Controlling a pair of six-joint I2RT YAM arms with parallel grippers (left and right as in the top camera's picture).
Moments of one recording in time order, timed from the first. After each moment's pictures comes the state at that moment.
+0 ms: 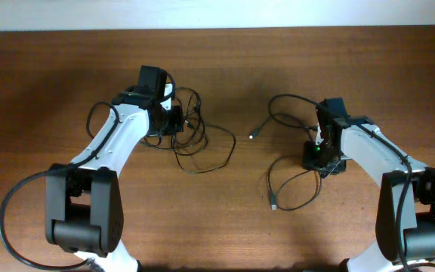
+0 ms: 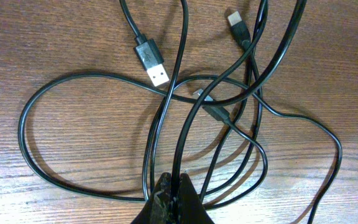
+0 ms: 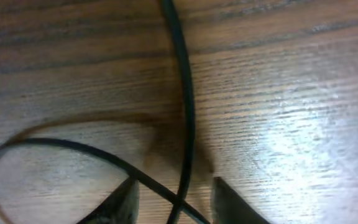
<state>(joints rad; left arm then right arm) -0.16 1.84 1.30 -0.71 0.11 -0.23 0.09 1.78 1.03 -0.79 -0.06 0.29</state>
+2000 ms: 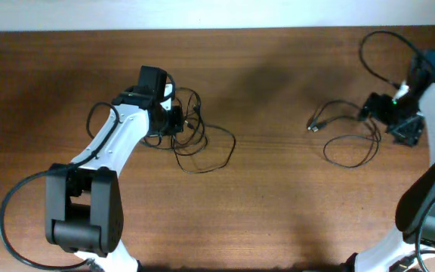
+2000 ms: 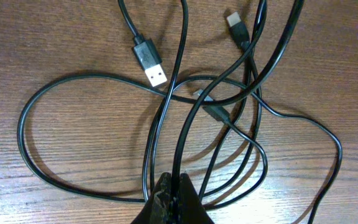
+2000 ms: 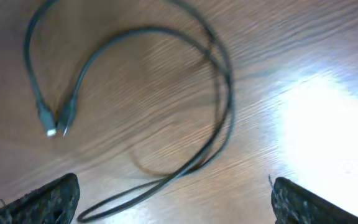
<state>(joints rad) -0.16 1.84 1.30 -0.71 0.11 -0.23 -0.29 1.89 1.59 -1.18 -0.05 0.29</state>
